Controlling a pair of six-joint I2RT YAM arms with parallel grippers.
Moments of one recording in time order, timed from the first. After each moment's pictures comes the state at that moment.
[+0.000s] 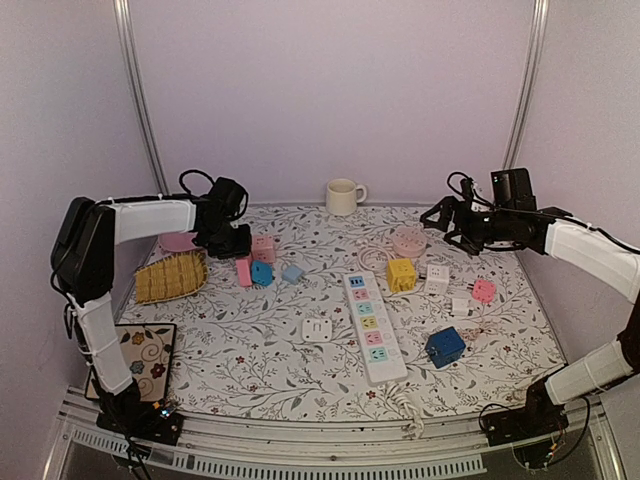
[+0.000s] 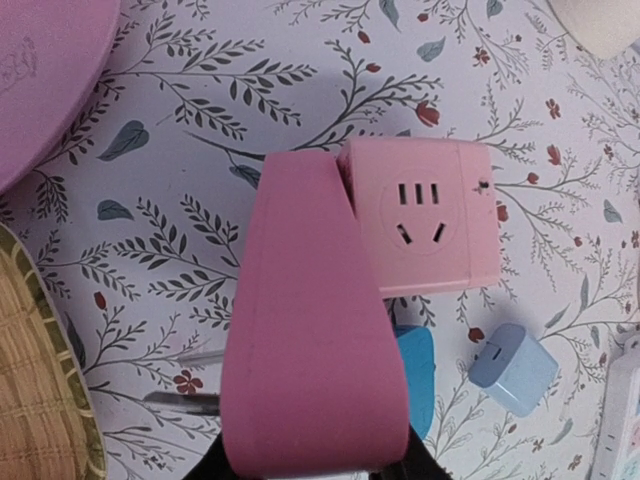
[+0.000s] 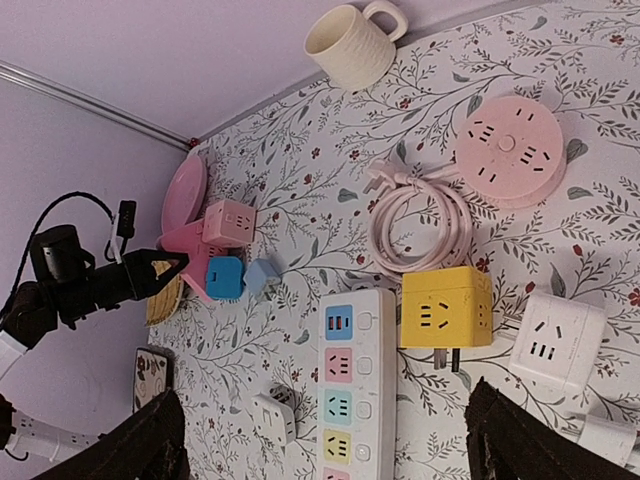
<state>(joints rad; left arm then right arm) -0.43 1.91 1.39 -0.52 -0.15 -0.50 0.30 1.35 1.04 -0.28 -0.43 0.62</state>
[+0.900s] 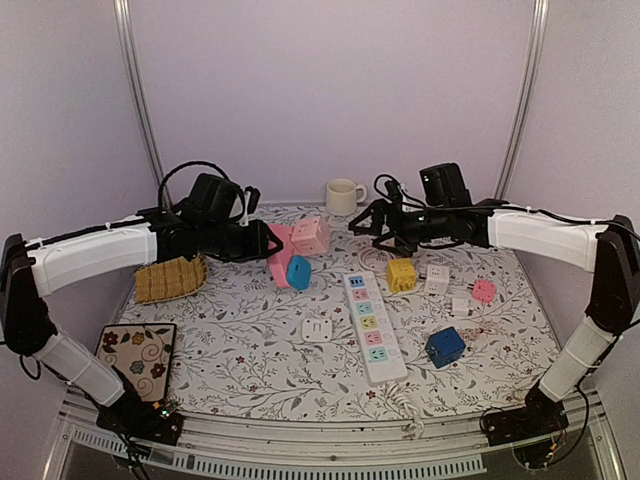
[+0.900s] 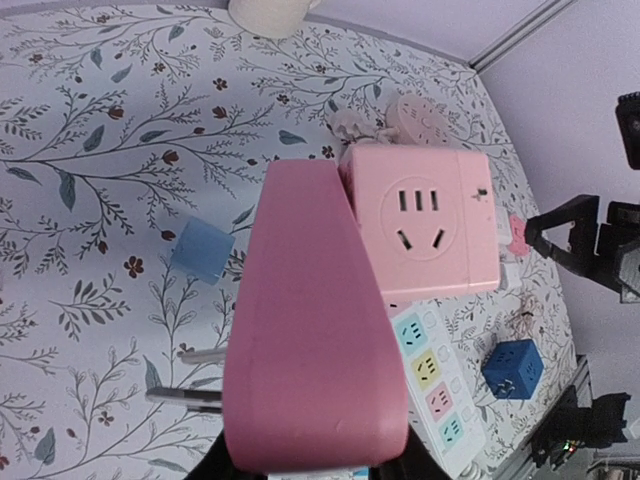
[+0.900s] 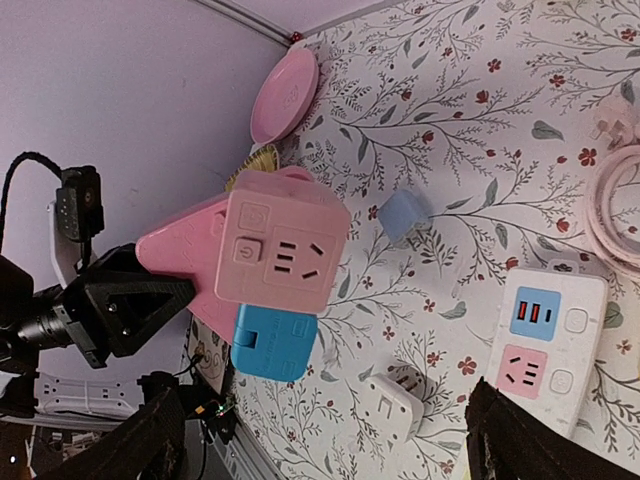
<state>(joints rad) -0.67 1.47 1.14 -0.33 0.06 -0.61 0.59 1.63 1.24 -0.17 -0.50 0.72</state>
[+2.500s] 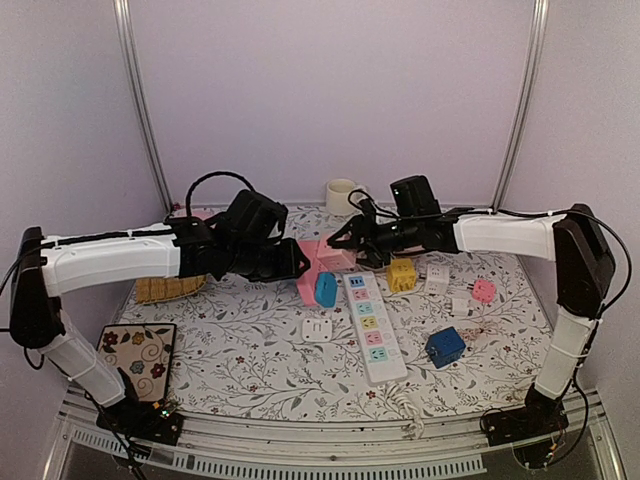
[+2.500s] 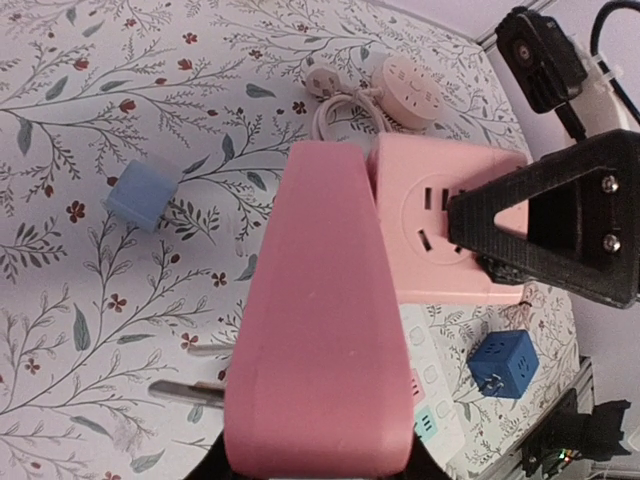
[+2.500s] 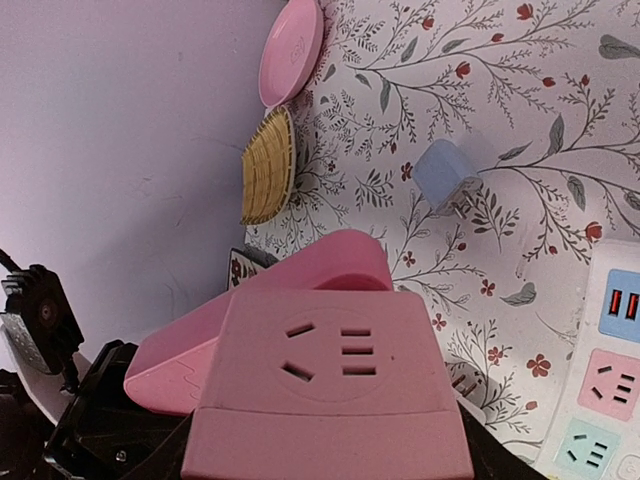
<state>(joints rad) -0.89 1.55 1.19 -0.37 -0.15 -0.78 0.66 1.83 1.32 -0.05 -0.60 0.90</state>
